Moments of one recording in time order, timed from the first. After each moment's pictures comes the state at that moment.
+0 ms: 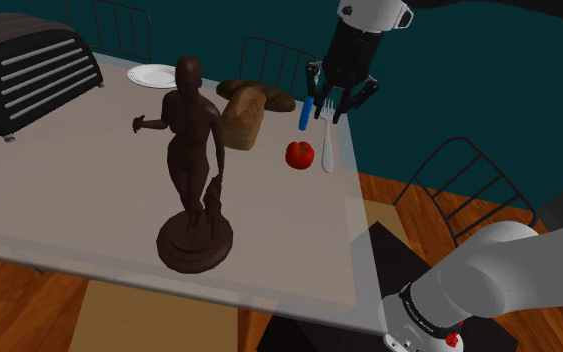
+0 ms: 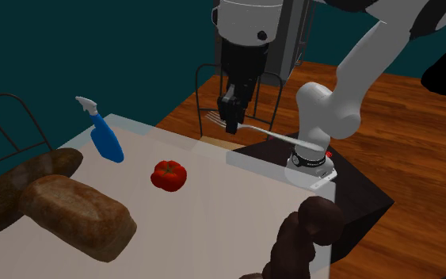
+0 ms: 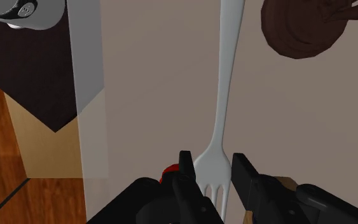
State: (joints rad) arm -0.13 -0.53 0.34 -2.08 0.13 1.62 0.99
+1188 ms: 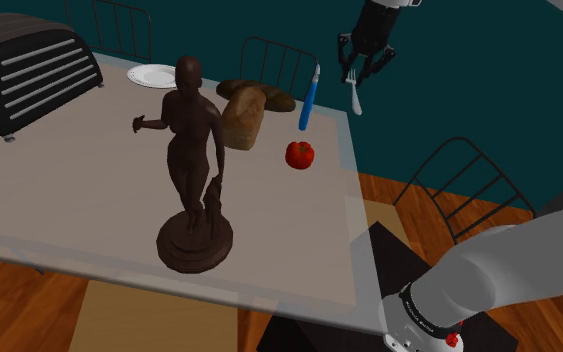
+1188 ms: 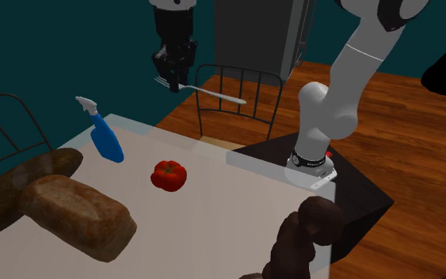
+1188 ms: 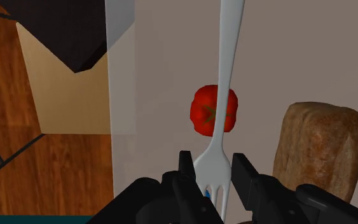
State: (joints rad) arm -0.25 -0.32 0.13 -1.87 0.01 1.62 0.70
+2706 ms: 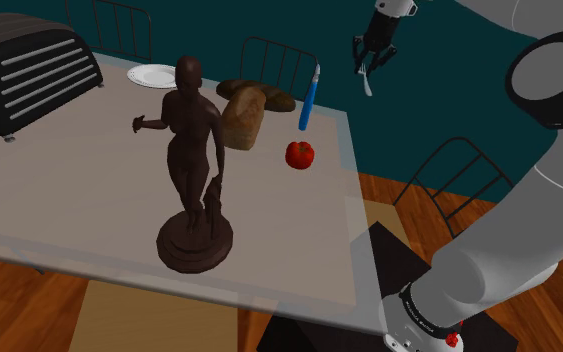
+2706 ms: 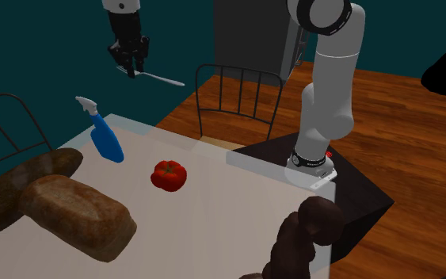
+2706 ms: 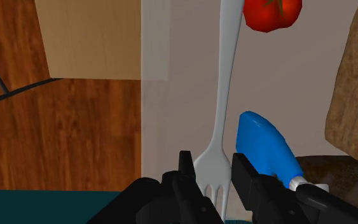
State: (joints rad) arm -0.38 0.12 -0.04 -1.46 0.00 1.65 0.40
